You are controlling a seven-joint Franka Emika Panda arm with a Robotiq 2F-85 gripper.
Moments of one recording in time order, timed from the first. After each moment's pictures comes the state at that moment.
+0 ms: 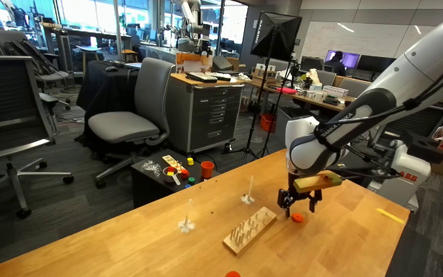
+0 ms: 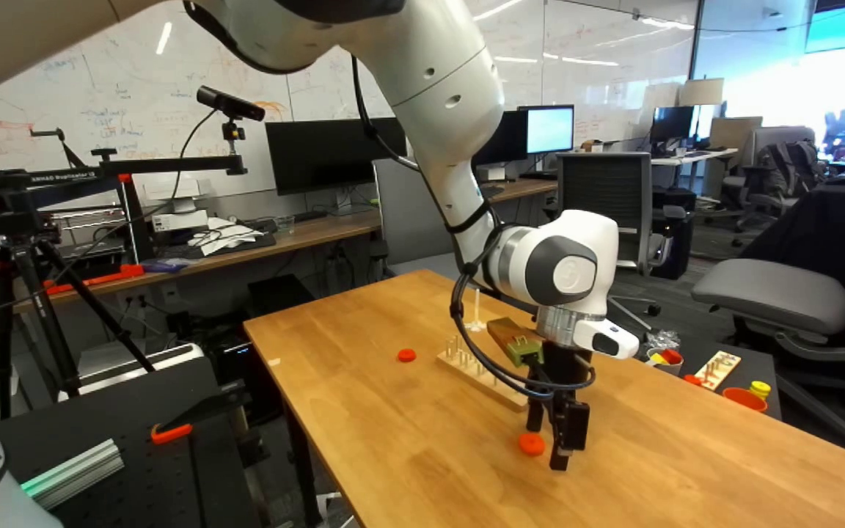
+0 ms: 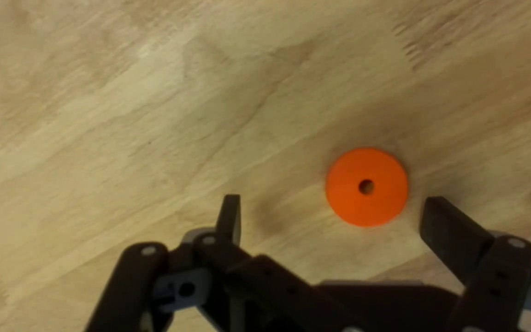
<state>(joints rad) 0.07 1.05 -0.13 -1.58 0.03 2.35 0.45</state>
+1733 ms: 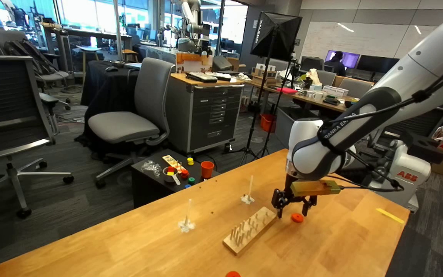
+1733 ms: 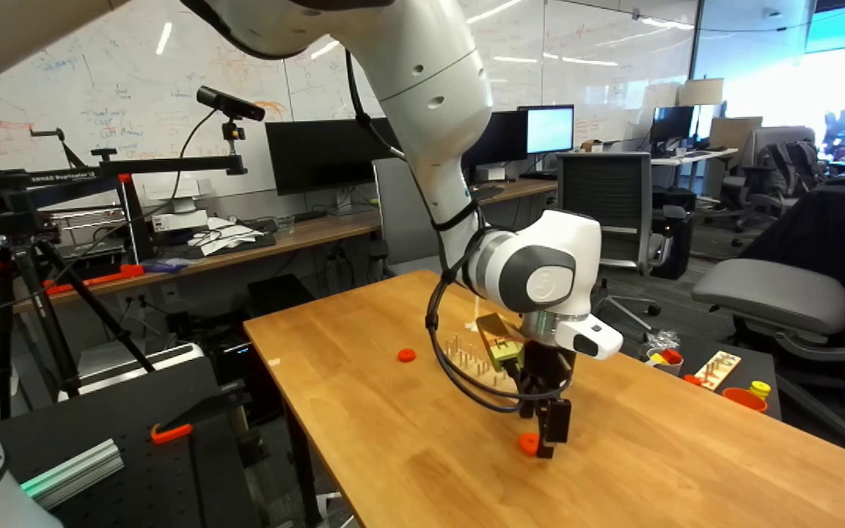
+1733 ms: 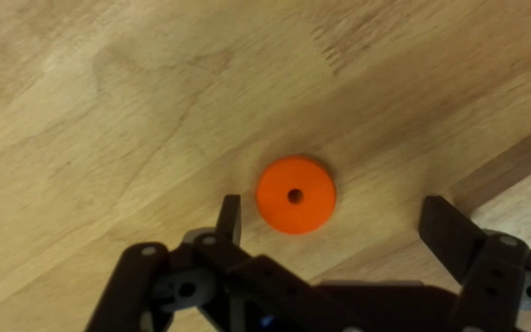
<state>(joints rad) 0.07 1.02 -0.09 -1.68 0.11 2.53 0.45</state>
